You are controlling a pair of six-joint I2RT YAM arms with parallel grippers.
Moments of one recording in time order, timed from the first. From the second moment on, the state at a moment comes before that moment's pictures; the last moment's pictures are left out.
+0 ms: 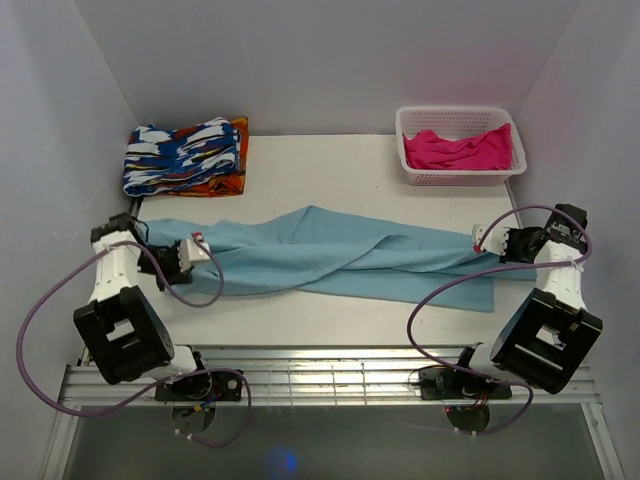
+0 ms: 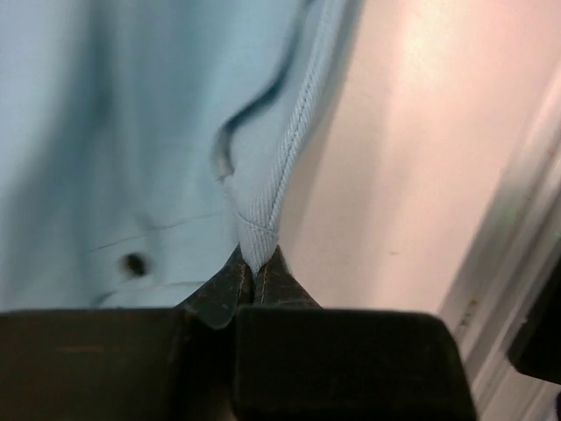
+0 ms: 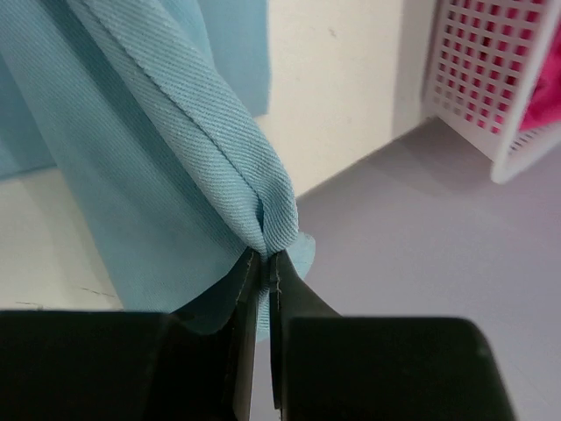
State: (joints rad) left arm 0.43 1.37 0.92 -1.21 0.58 1.83; right arm -0.52 1.32 0.88 -0.61 -0.46 -1.95
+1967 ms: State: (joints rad) left arm 0.55 1.82 1.78 -0.84 0.78 0.71; right arm -0.47 1.61 1.23 -0.61 -0.51 -1.80
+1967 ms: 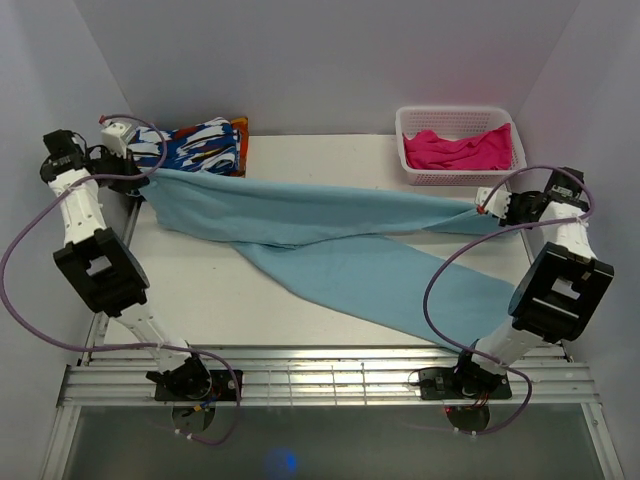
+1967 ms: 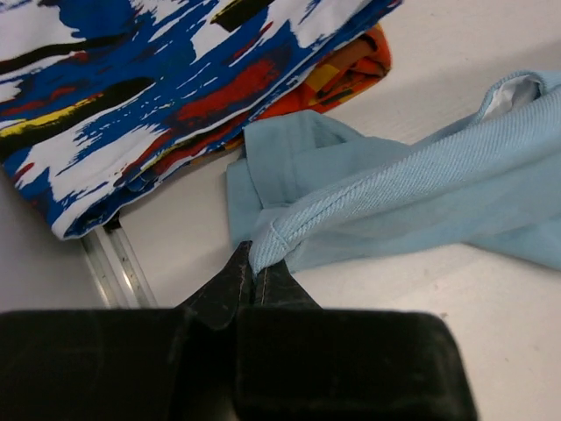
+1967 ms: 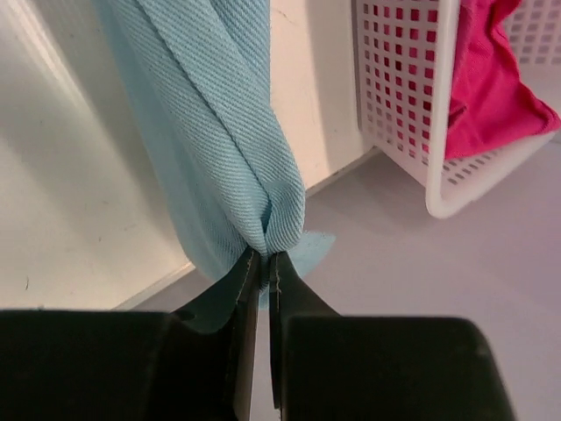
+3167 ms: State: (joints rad) left arm 0.57 1.86 1.22 -0.68 0.62 0.99; right arm -0.09 1.49 0.91 -1.03 -0.23 -1.43
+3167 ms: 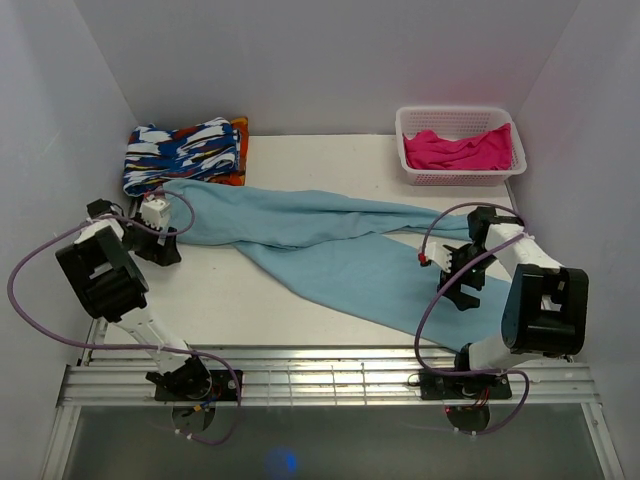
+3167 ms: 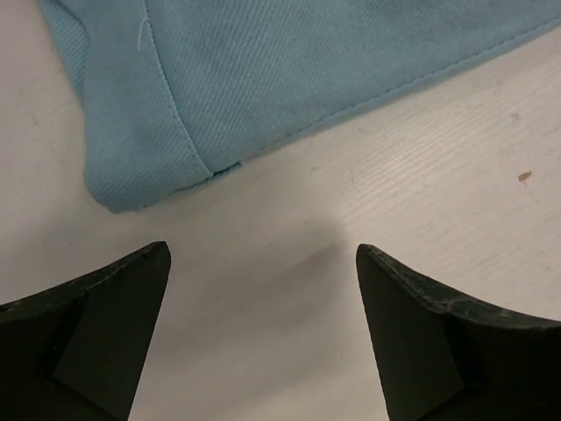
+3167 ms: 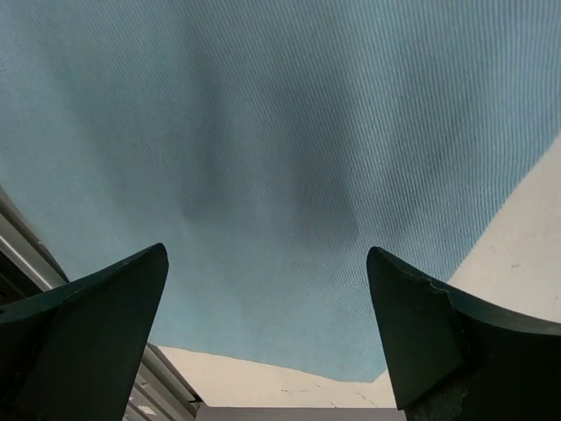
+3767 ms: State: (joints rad) left arm 0.52 1.88 1.10 -0.17 0.68 0.99; right arm 0.14 1.47 0.80 -0.94 -0.14 -1.32
